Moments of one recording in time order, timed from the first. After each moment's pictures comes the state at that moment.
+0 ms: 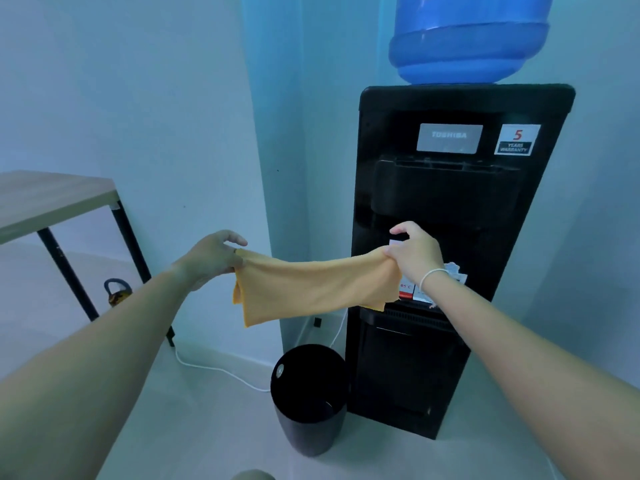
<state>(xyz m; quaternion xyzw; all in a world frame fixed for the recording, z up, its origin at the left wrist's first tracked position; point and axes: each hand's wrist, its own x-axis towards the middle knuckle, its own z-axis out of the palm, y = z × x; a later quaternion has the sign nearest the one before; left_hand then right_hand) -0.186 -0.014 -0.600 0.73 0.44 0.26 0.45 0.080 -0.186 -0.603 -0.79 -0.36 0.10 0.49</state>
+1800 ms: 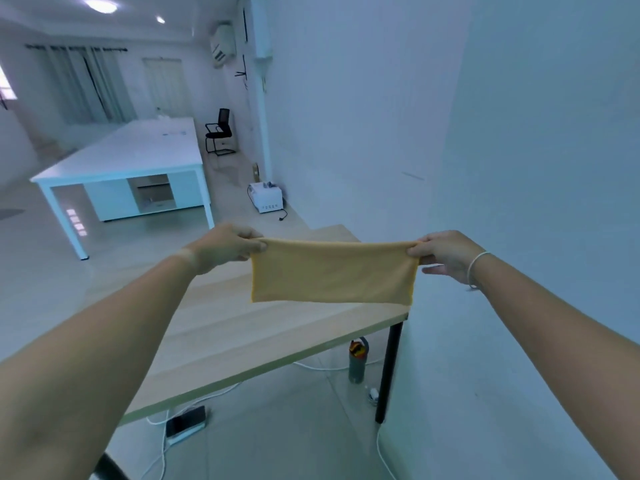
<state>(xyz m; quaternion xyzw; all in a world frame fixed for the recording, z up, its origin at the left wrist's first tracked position) -0.617 0.218 -0.255 0.56 0.70 0.34 0.28 -0.271 0.318 -0.260 -0.54 -0.61 0.49 0.30</state>
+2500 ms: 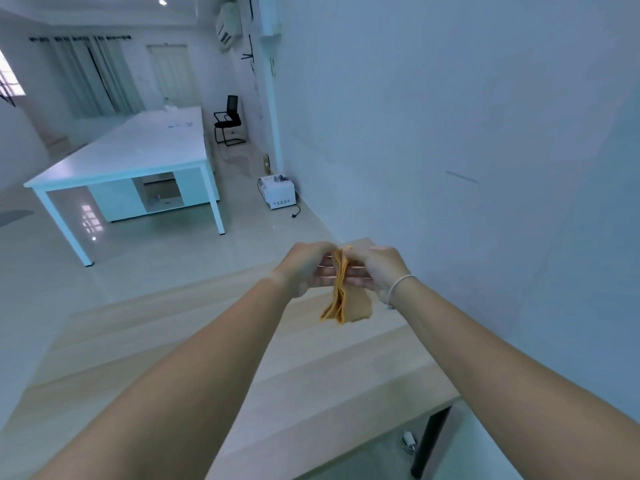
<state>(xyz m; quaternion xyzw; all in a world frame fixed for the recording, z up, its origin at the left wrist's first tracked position) -0.624 0.458 -0.298 0.35 0.61 0.51 0.50 -0.504 0.488 -0.301 -0.44 -0.47 0.67 0.37</state>
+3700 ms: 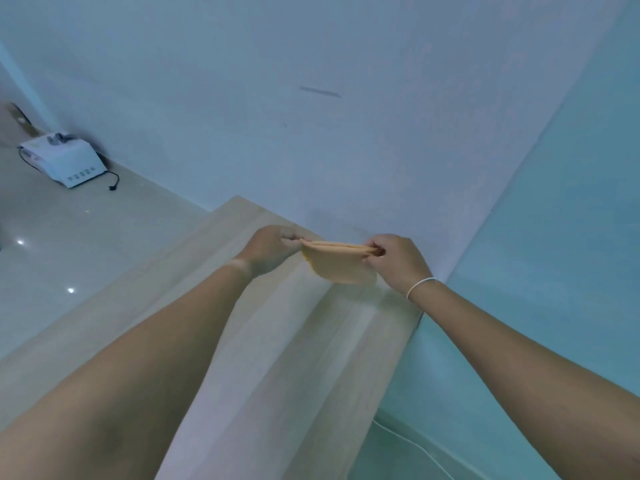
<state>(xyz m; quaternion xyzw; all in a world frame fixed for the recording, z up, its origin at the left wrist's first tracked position) -0.614 0.664 -0.420 0.73 0.52 0.21 0.38 -0.401 0.592 -0.433 -0.71 -0.62 0.18 0.27</state>
